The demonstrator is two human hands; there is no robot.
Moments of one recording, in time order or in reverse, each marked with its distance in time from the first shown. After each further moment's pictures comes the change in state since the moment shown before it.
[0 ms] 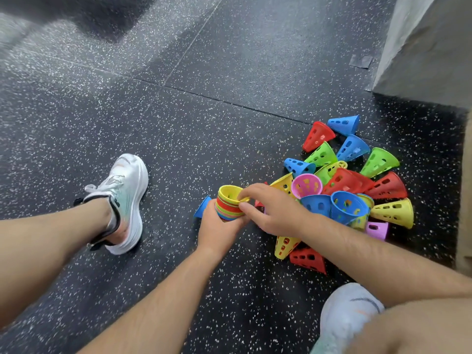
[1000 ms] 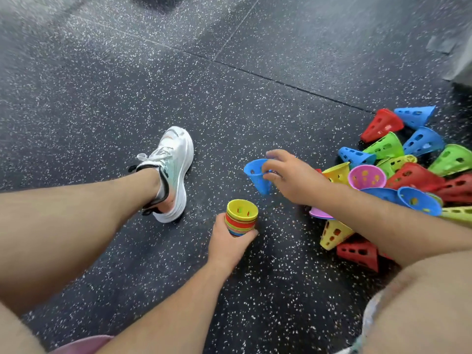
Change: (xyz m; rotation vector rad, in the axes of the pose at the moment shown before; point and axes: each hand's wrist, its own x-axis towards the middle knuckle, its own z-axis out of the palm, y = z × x) left_hand -0.037 -0.084 -0.076 0.158 0.119 -0.228; right_hand 0.075 -0.023 0.044 -0.223 -0.126 -0.012
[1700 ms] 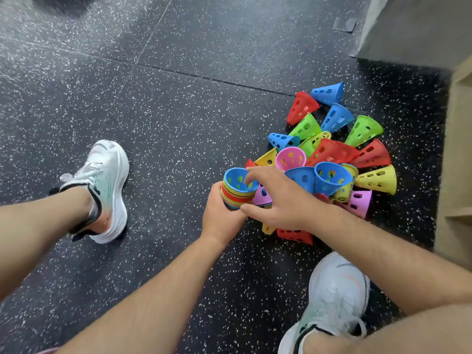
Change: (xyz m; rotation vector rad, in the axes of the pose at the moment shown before) left_hand -0.018 0.094 0.096 -0.104 -0.184 0.322; right_hand -0.135 0.027 -0.039 0.220 0.128 0.119
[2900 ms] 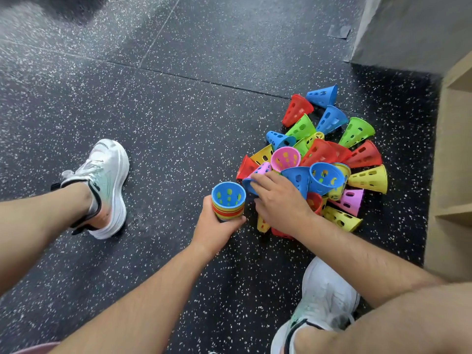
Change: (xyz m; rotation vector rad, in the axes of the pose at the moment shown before) left_hand -0.022 -0.022 -0.009 0.025 -0.073 -0.080; right_hand -0.013 0.038 0.035 -0.572 0.117 -0.113
